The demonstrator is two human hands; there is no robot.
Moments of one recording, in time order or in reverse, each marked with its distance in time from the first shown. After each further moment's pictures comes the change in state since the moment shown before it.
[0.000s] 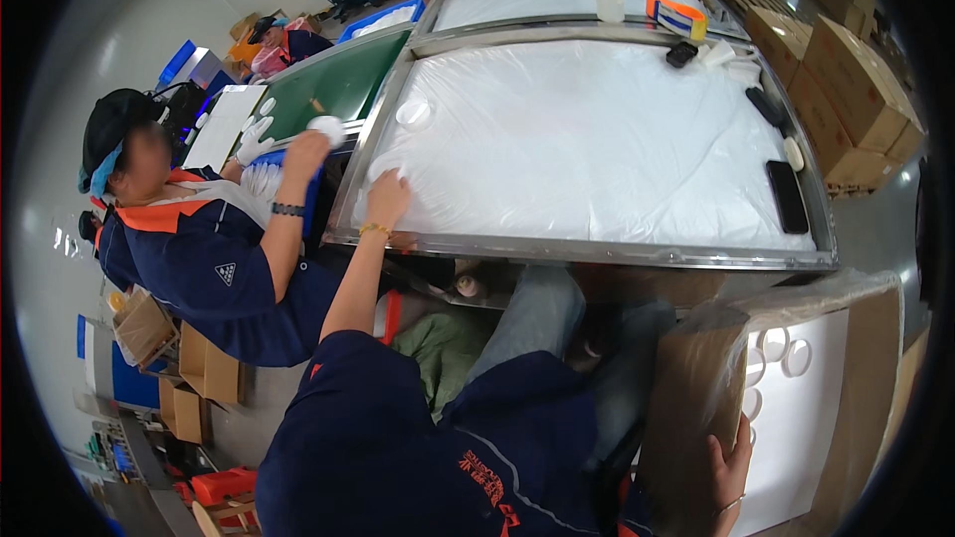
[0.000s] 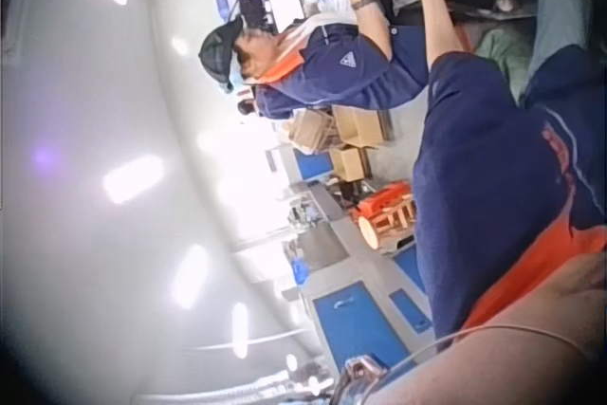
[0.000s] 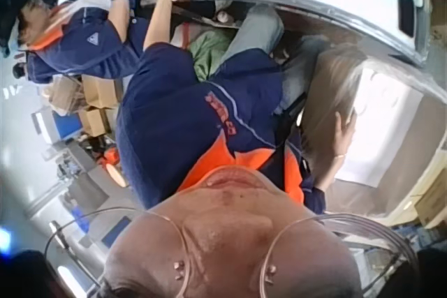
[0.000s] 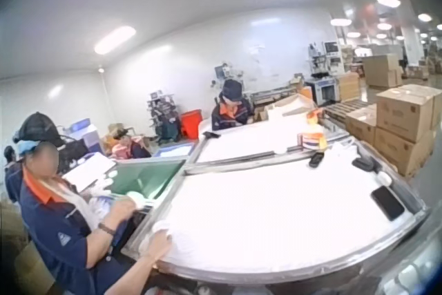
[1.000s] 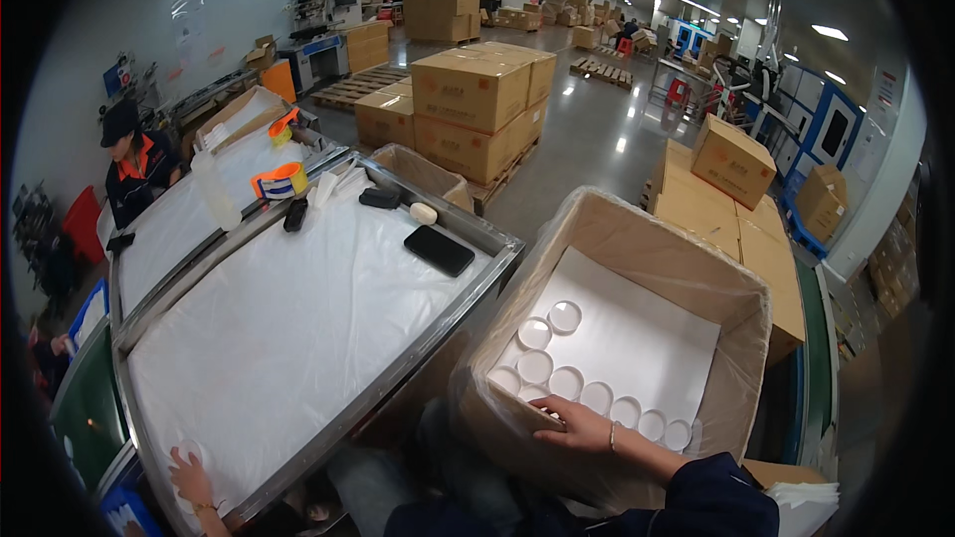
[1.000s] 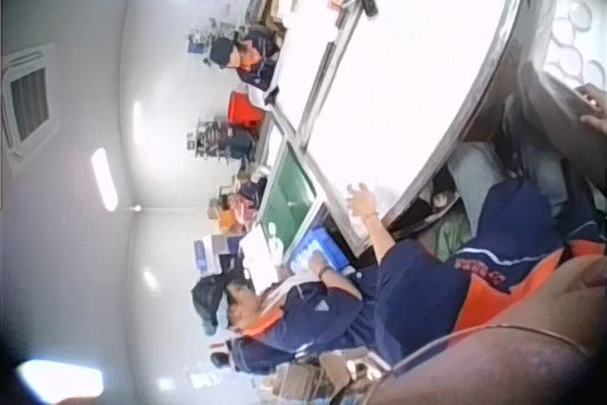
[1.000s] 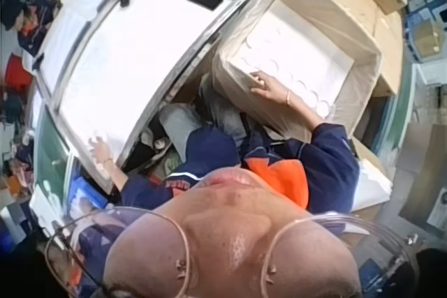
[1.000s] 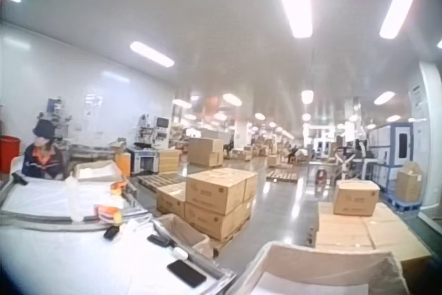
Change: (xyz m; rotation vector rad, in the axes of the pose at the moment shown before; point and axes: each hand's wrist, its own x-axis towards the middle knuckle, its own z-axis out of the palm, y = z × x) left_hand 0.009 0.071 0.005 0.221 -0.039 -0.157; right_hand 0.018 0.012 -0.007 -0.053 0.005 -0.048
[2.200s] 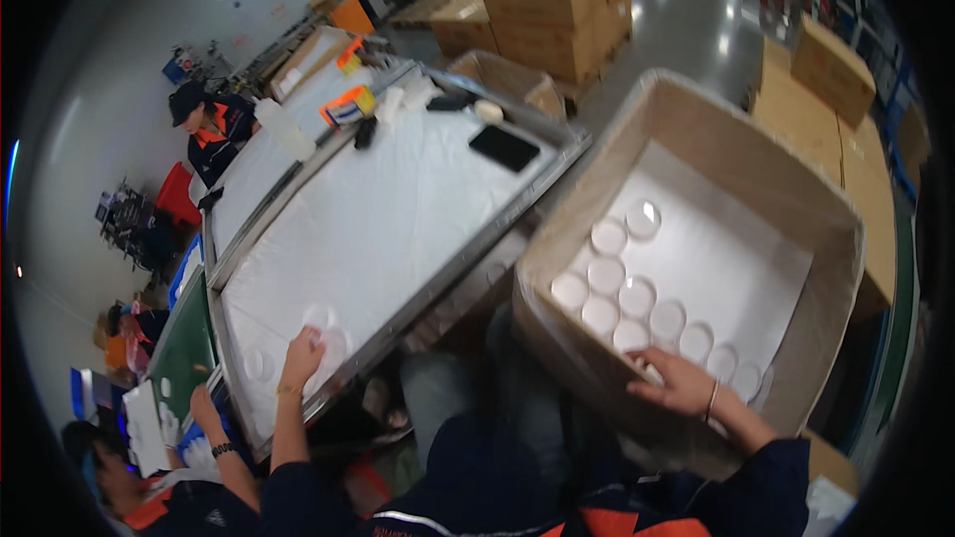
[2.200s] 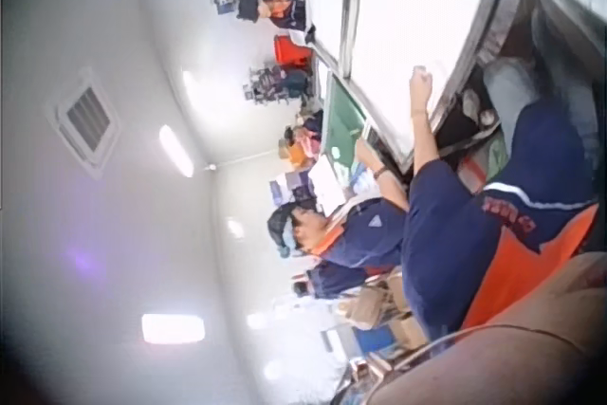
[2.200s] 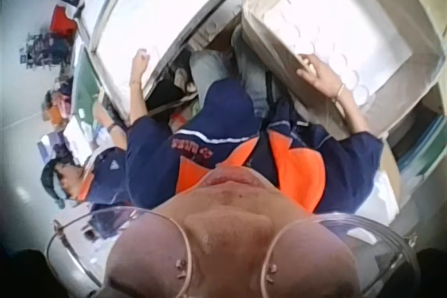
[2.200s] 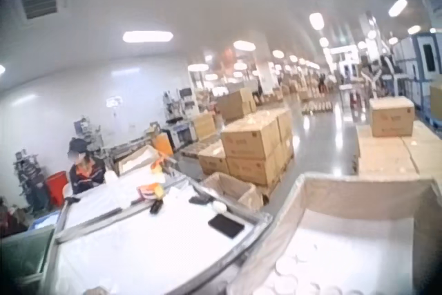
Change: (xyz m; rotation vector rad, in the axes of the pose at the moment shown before) left_hand -0.051 0.103 -0.034 -0.375 -0.350 1.007; right_hand -0.080 0.019 -0.032 0.029 -0.103 0.075
